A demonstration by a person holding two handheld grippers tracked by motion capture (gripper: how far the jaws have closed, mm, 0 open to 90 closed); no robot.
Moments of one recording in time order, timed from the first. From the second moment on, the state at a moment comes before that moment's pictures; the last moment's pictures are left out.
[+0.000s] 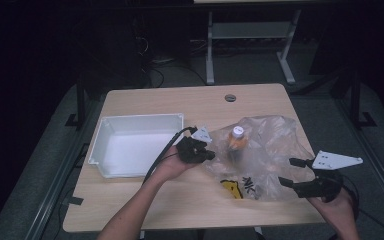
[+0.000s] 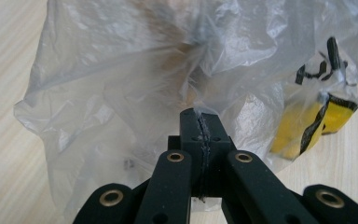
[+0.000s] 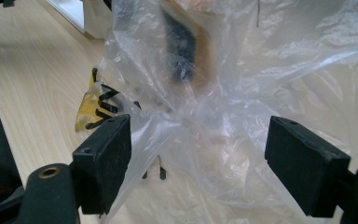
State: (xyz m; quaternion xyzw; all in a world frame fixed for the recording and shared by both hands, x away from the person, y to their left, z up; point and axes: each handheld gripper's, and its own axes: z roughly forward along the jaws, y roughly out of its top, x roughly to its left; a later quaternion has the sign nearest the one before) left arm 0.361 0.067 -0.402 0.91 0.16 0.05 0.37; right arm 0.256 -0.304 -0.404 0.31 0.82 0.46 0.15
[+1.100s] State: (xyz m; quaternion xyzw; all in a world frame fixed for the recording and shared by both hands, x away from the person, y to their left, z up) left arm 0.351 0.085 -0.414 0.92 0.17 0.04 0.36; right arm 0.258 -0.276 -0.415 0.24 0.87 0.42 0.08
